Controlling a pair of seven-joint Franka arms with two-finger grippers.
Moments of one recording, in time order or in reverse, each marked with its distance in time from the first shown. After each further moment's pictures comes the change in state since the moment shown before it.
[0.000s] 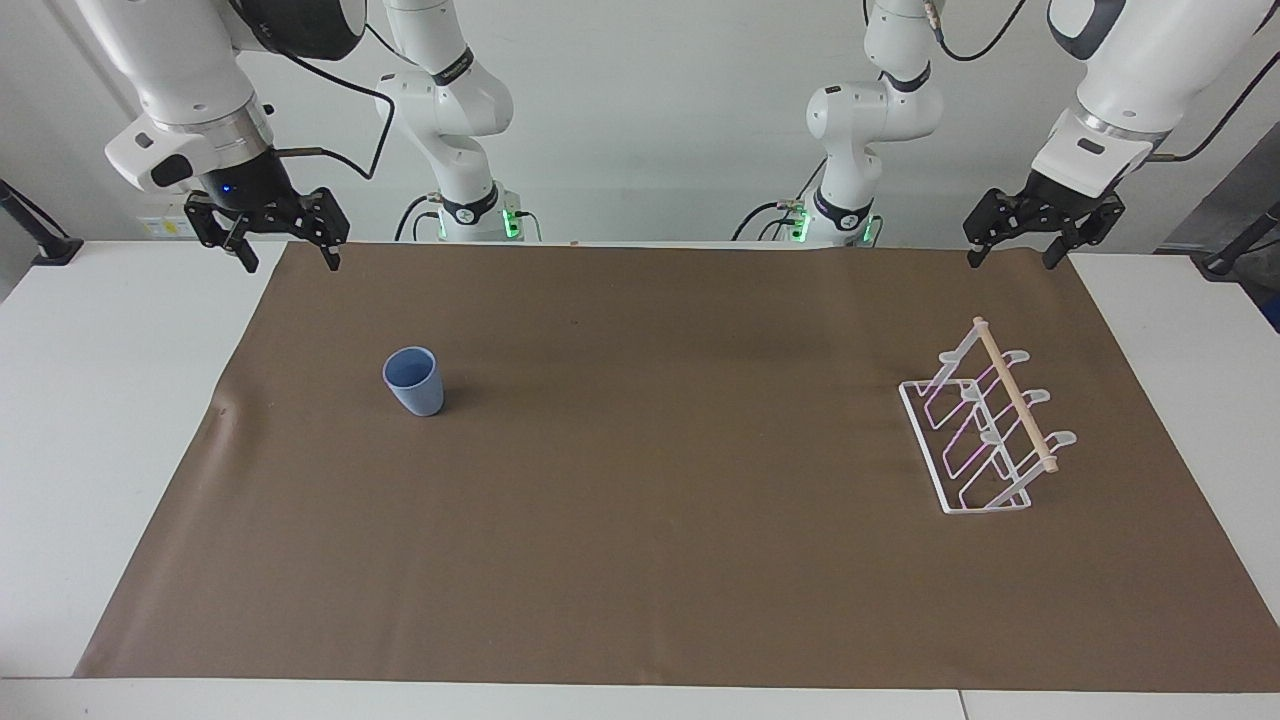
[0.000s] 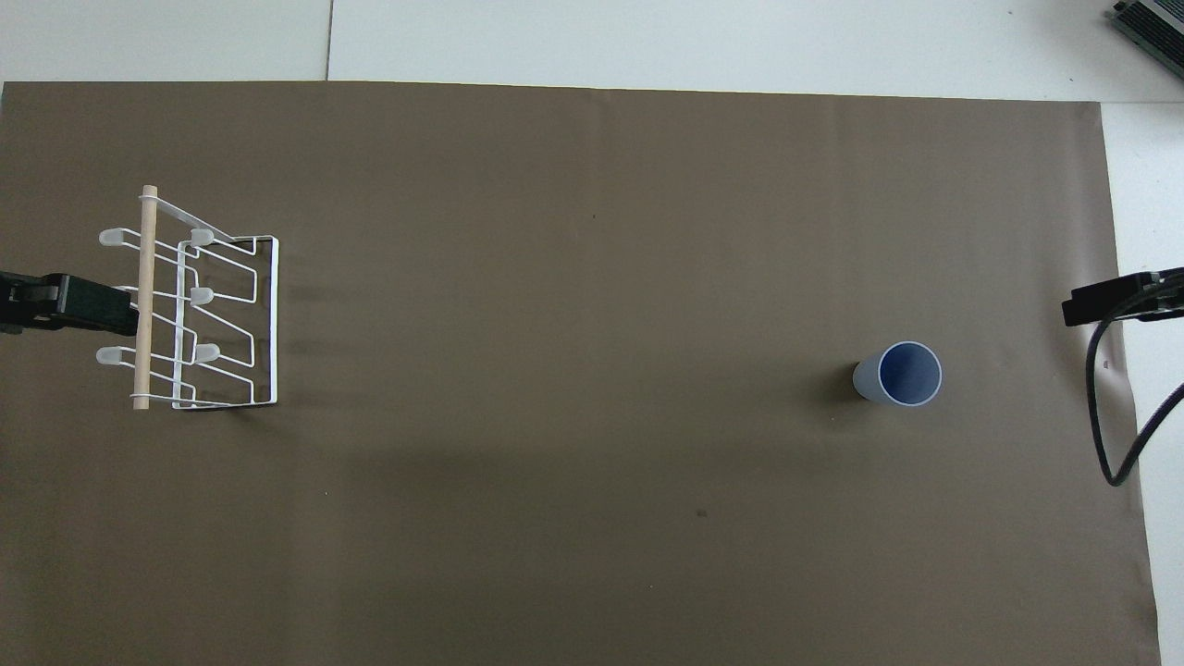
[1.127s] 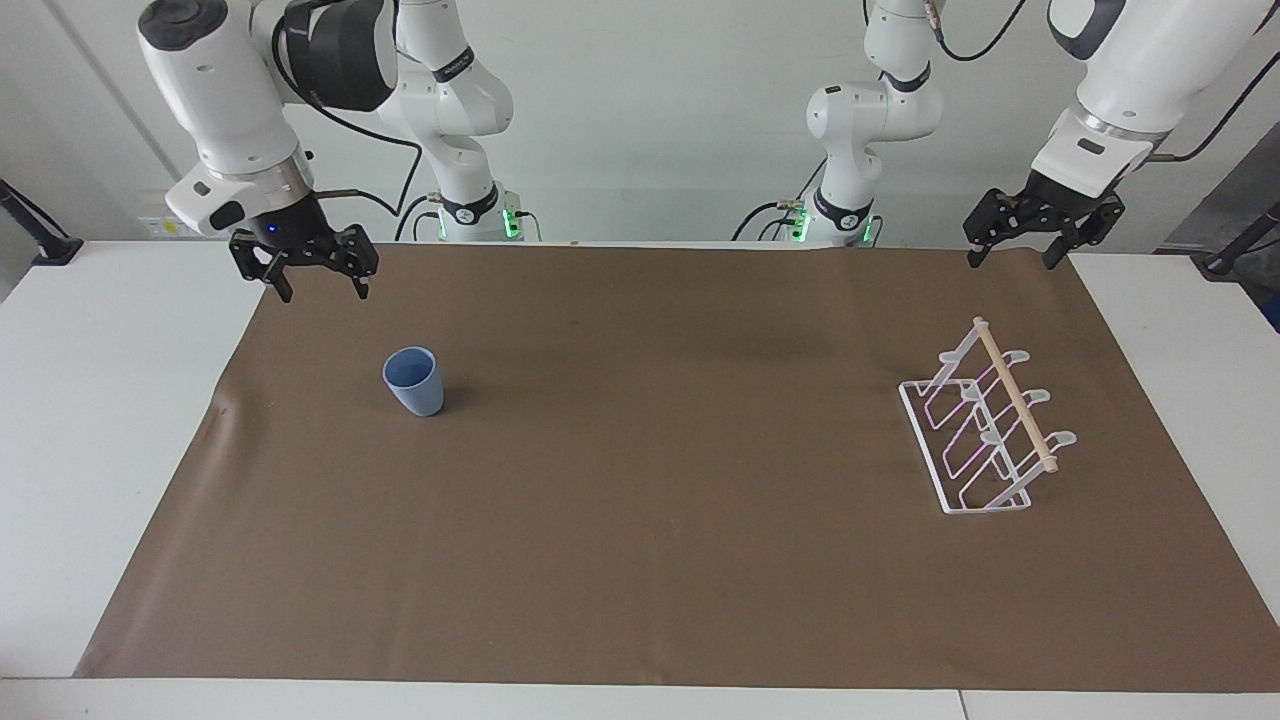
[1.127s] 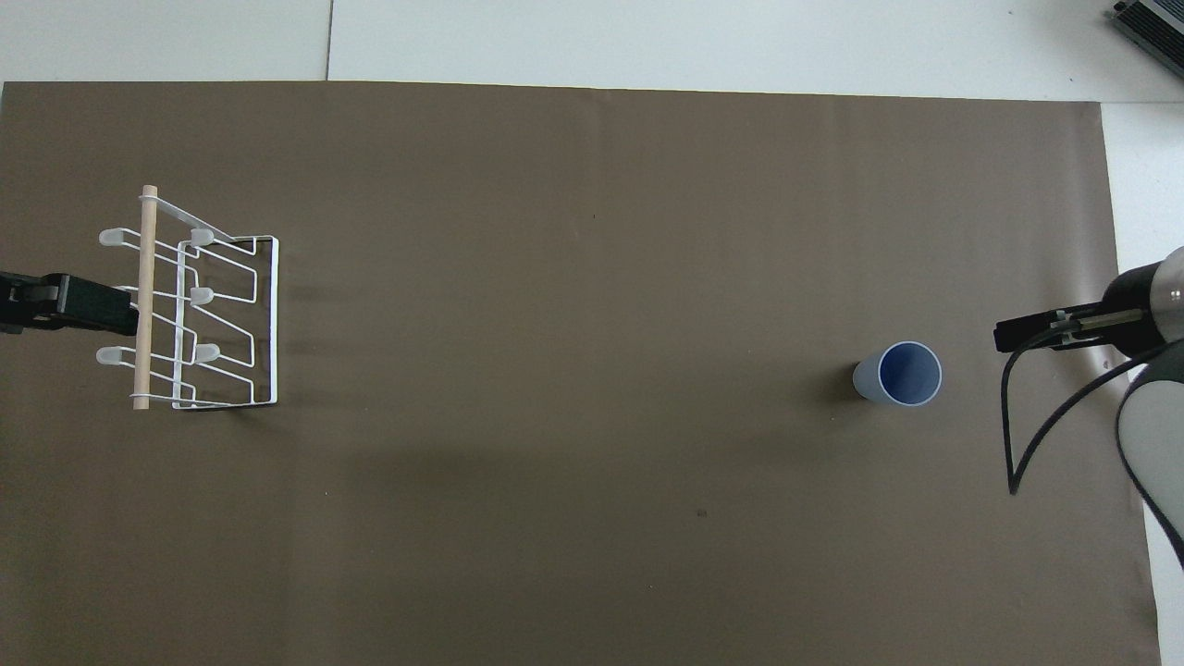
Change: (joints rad) left arm 0.000 0.000 0.000 0.000 0.000 0.000 0.000; right arm 0.014 -0.072 0.006 -0.306 0.009 0.243 0.000
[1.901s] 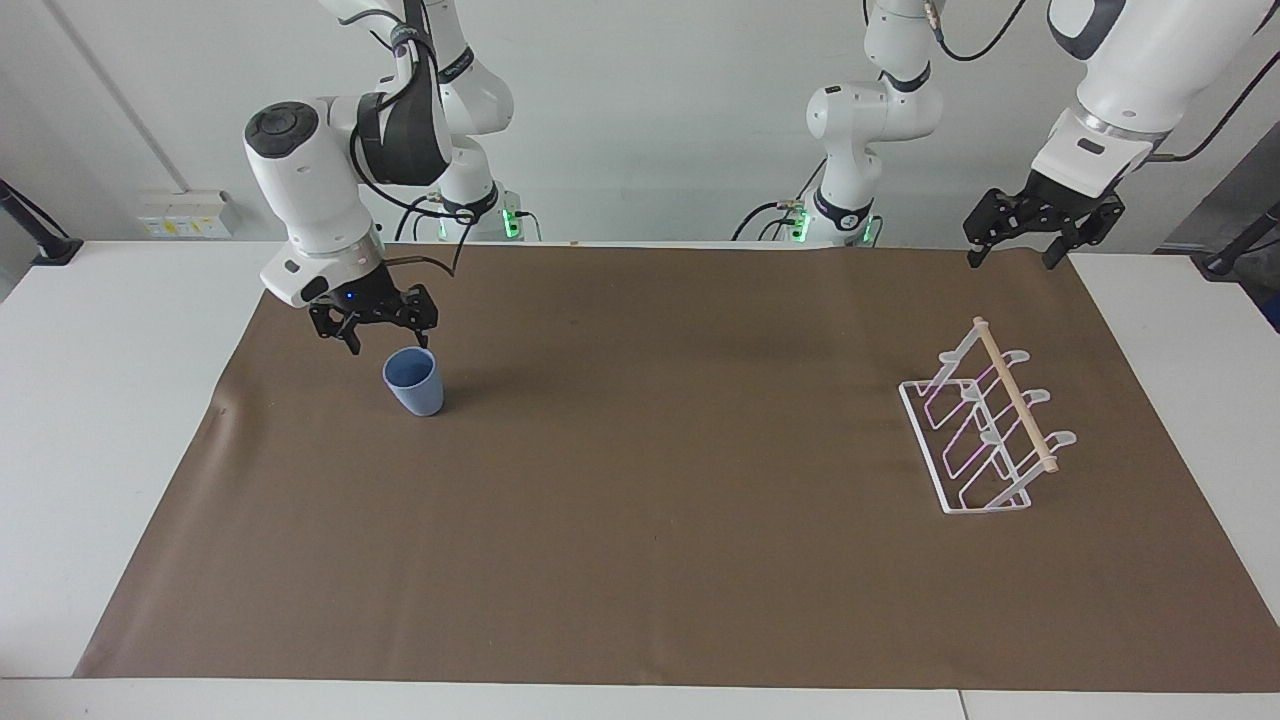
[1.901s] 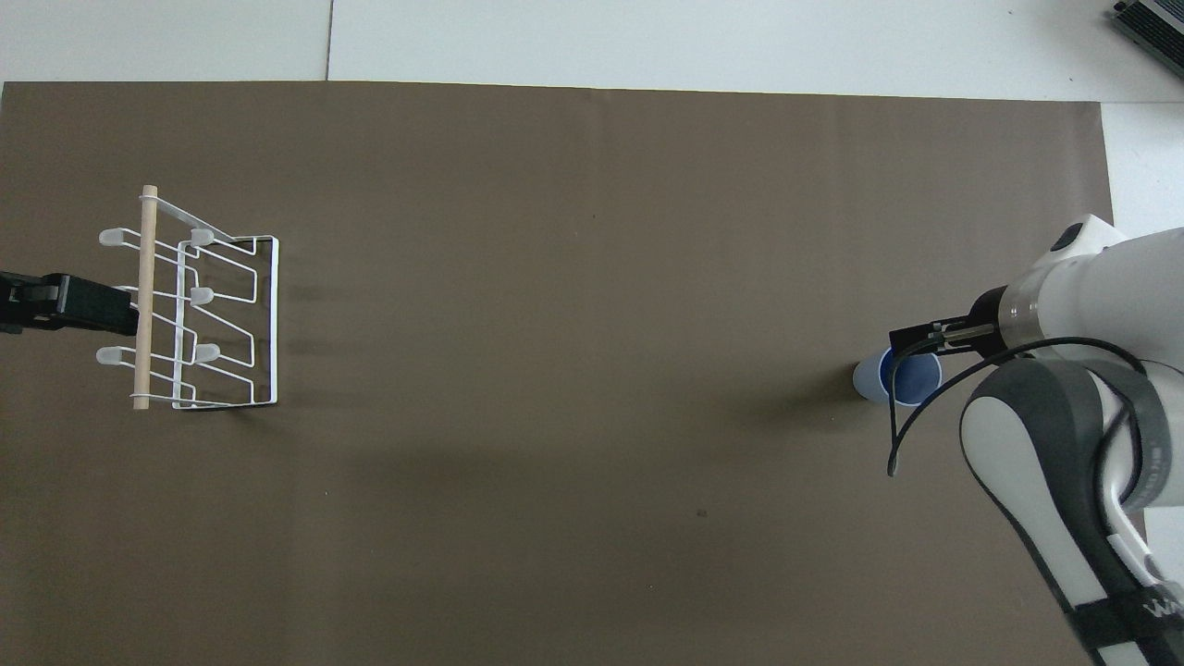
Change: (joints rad) left arm 0.000 0.000 0.000 0.000 0.000 0.000 0.000; right arm 0.065 0.060 0.014 -0.177 0.034 0.254 0.048
